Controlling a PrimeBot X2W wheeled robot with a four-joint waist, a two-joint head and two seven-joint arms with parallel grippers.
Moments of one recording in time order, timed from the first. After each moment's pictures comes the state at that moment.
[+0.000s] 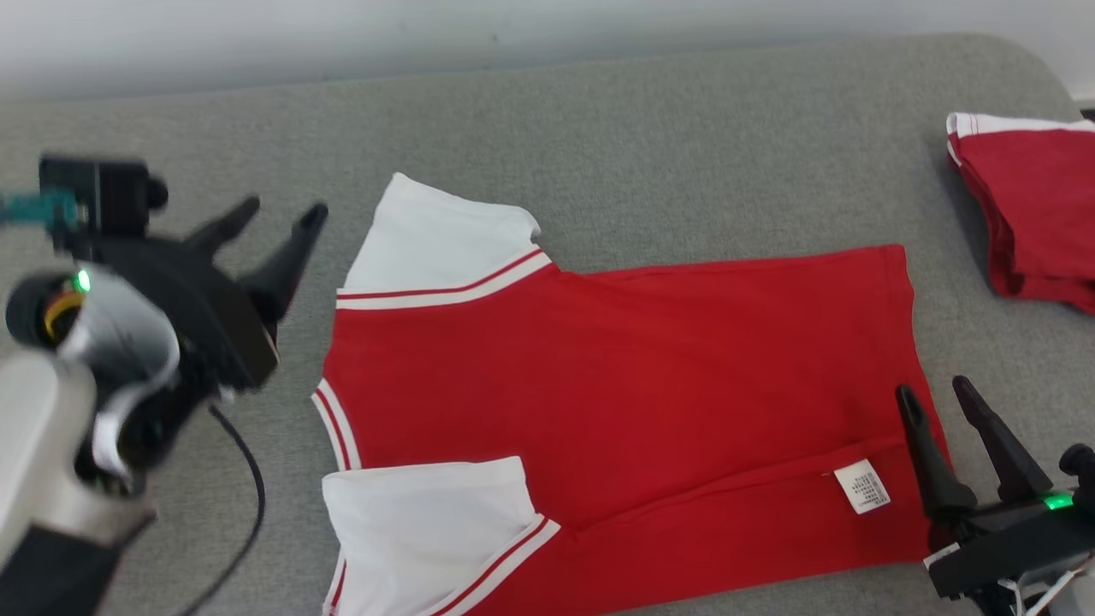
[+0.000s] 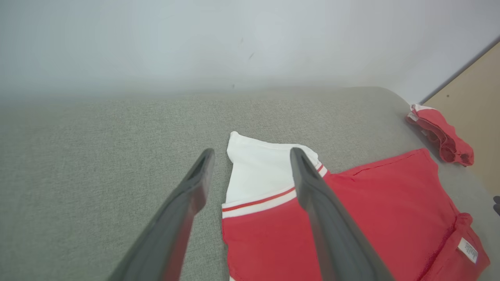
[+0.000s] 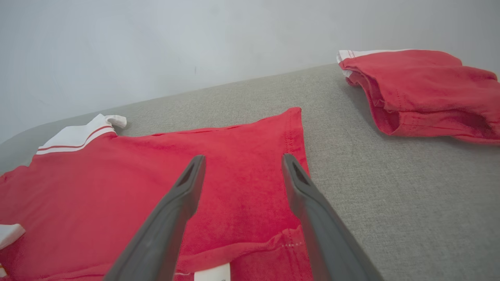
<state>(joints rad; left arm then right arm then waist) -0.65 0.52 -0.36 0.05 -0.87 0.01 0.47 -0.10 -0.52 0.25 0.17 0.71 0.13 -0.26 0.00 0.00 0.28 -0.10</state>
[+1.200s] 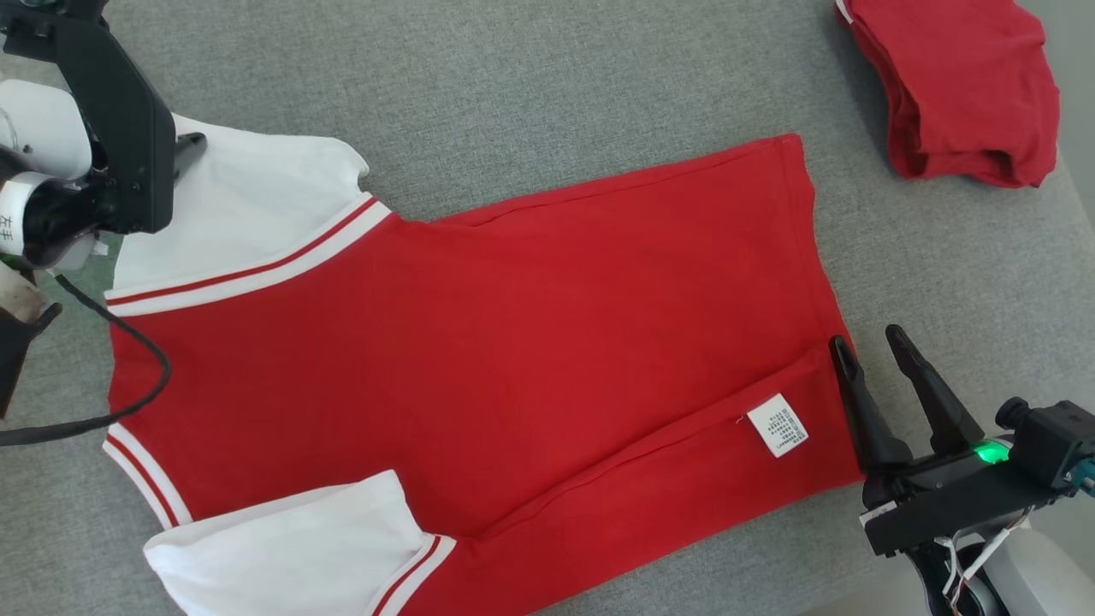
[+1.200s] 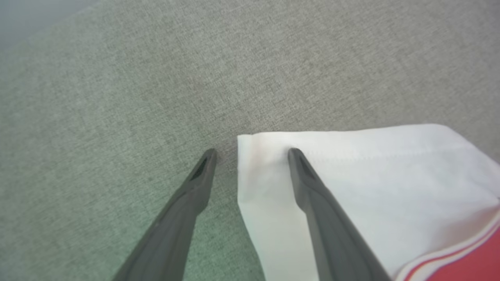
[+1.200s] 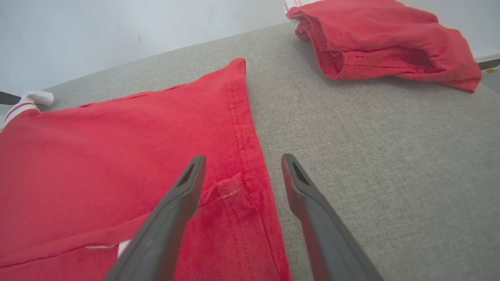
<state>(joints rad) -1.19 0.55 -0.60 0.62 -0.77 -0.11 0.86 -0.23 -0.43 0.31 0.18 0.68 0.13 -0.26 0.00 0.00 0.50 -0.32</state>
